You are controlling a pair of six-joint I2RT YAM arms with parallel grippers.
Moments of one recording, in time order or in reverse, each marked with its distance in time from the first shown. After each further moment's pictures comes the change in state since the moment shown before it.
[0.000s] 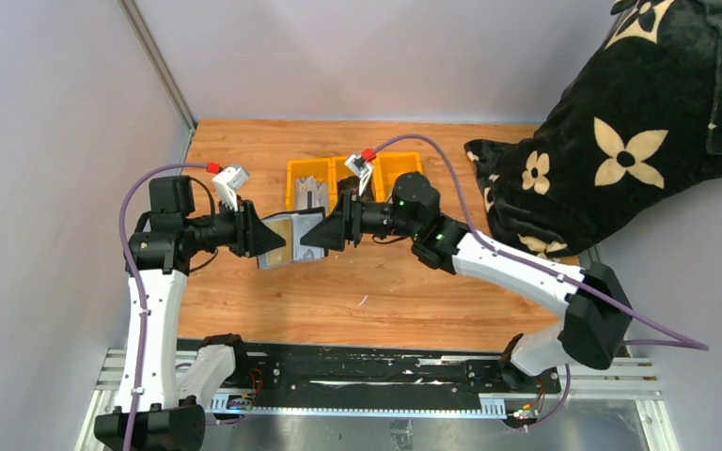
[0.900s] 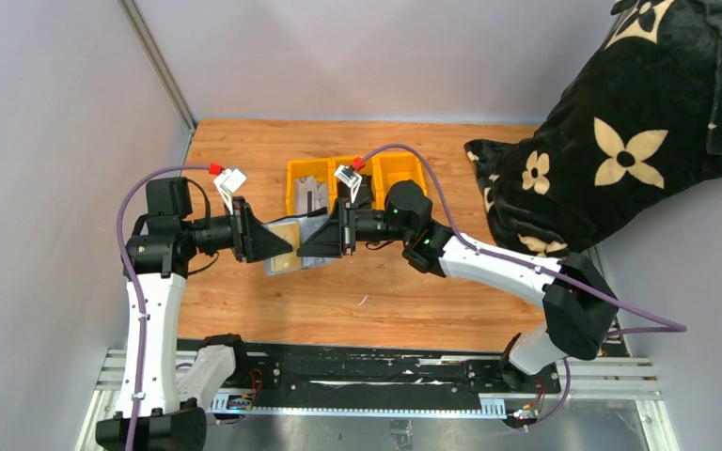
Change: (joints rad) left arm 0.005 -0.021 0.002 -0.013 0.294 -0.018; right arm 0.018 0.108 -0.078 0.233 -0.161 0.172
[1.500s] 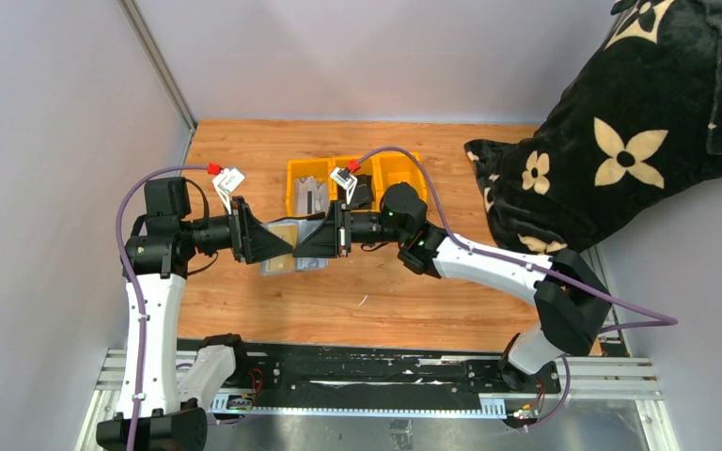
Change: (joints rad) left arm 0.007 -0.005 0.000 0.007 0.042 -0.023; right arm 0.016 0.039 0.001 0.055 0.004 0.042
